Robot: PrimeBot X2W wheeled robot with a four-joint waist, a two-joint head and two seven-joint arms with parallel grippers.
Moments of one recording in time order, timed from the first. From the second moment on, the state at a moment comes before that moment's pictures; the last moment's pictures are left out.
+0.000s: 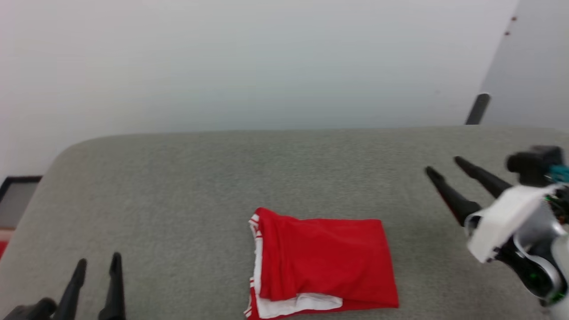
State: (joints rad) left arm 0.16 0.39 -0.03 0.01 -0.61 0.04 -0.24; right arm -0.39 -0.46 0.35 0.11 0.70 0.13 0.27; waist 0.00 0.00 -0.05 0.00
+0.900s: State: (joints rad) left arm 0.26 0.44 0.02 0.01 -0.56 0.04 -0.26; right arm 0.05 -0.49 0.10 -0.01 0.59 0.13 -0.05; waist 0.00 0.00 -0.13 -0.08
